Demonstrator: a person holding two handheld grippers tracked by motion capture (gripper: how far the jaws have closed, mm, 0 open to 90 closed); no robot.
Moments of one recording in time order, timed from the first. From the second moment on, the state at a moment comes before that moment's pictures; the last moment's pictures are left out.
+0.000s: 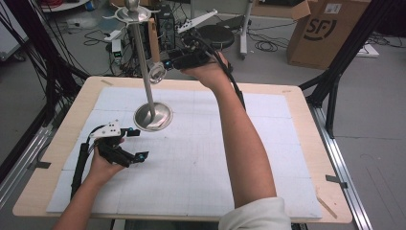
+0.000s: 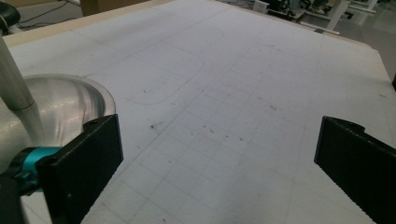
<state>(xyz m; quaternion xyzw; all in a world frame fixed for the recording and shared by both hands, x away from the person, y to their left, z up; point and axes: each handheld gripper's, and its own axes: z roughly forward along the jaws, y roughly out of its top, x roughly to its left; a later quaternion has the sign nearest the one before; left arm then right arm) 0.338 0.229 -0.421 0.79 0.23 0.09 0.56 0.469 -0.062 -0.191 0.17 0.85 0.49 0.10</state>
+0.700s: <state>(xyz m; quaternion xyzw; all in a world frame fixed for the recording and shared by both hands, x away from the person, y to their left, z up) 0.338 0.228 -0.420 0.79 0.23 0.08 0.56 0.422 -0.134 -0.196 0.16 0.84 0.50 0.13</state>
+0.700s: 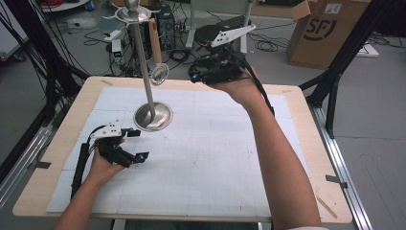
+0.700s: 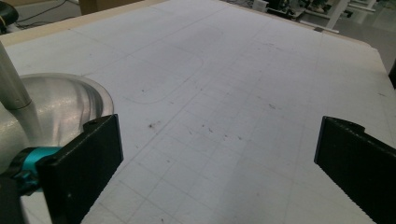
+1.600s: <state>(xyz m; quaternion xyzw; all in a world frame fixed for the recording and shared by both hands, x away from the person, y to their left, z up) 0.338 0.229 -0.420 0.79 0.23 0.08 0.56 0.385 -0.198 -0.240 0.20 0.81 0.54 0.13</state>
